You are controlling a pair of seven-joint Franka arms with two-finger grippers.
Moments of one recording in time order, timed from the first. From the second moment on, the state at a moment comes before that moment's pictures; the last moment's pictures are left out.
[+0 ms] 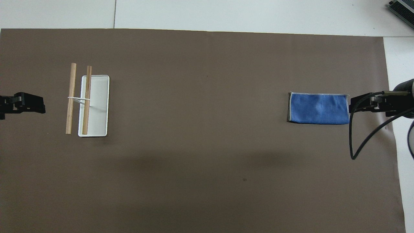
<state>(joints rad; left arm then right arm) 0.04 -0.10 -0.09 -1.70 0.04 1.63 -0.17 0.04 -0.03 -0.05 -1.65 -0.02 1.61 0.10</state>
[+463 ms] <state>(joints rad) 0.04 -0.10 -0.09 -1.70 0.04 1.63 -0.17 0.04 -0.03 -0.05 -1.65 -0.02 1.61 0.10</state>
